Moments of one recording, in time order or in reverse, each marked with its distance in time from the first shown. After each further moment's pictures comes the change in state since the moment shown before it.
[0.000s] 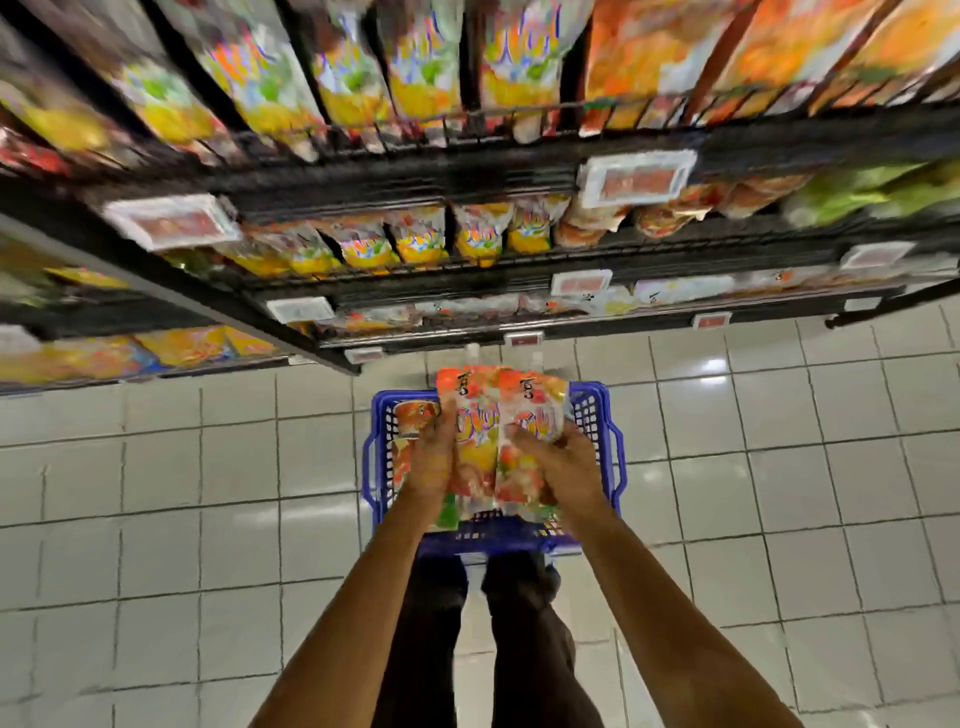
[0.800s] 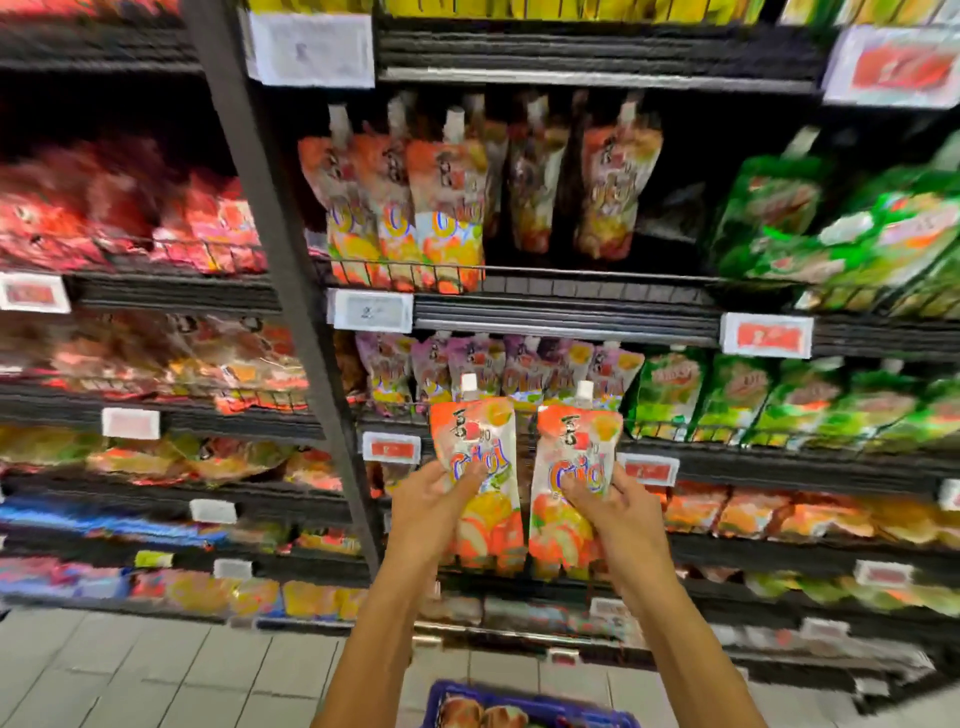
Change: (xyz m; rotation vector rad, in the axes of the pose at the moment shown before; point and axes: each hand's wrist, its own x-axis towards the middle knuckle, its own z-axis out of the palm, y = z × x) left_hand -0.330 0.297 -0.134 -0.250 0.106 0.819; right_hand -0.263 -0.331 0.130 -0.100 -0.332 -0.700
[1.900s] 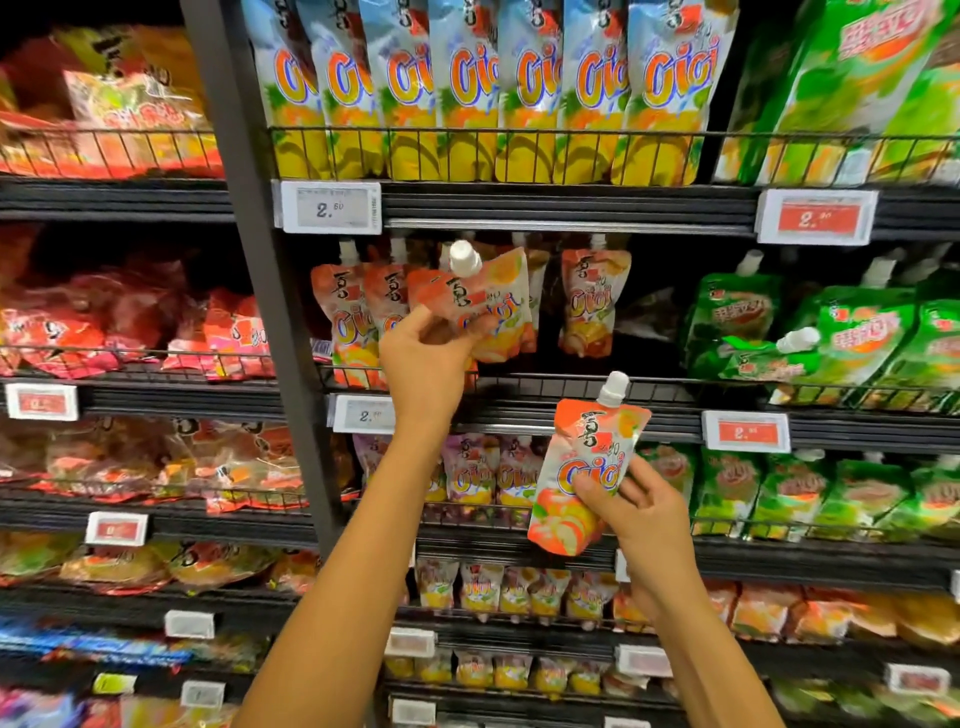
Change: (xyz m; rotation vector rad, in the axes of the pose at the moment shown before) left_hand 0.077 0.208 0.046 -0.072 0.149 0.791; right_hand 0.035 -0.095 0.016 0.081 0.048 -0.299
